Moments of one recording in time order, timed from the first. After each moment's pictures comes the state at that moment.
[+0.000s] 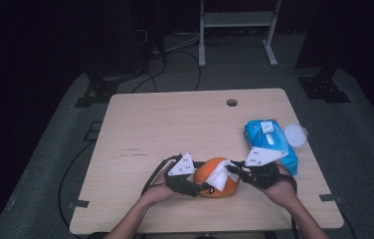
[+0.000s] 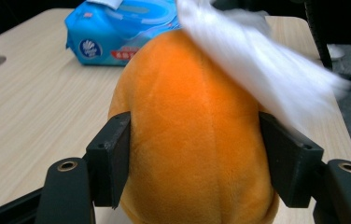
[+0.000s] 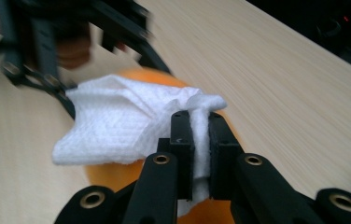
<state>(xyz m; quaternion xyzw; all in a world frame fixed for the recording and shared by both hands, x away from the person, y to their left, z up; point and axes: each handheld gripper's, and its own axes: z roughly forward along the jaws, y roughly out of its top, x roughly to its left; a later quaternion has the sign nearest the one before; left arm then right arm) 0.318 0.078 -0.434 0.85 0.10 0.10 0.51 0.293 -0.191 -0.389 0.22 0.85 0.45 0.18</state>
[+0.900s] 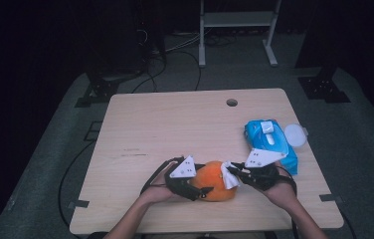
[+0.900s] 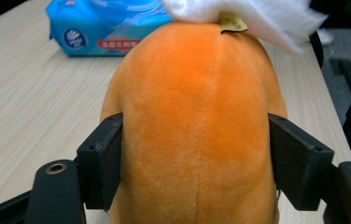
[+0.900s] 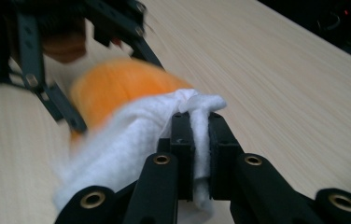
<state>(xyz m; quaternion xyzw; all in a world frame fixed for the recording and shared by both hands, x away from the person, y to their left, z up) 0.310 0.073 -0.434 0.87 0.07 0.10 0.49 0.291 -0.189 -0.394 0.22 0.85 0.45 0.18</state>
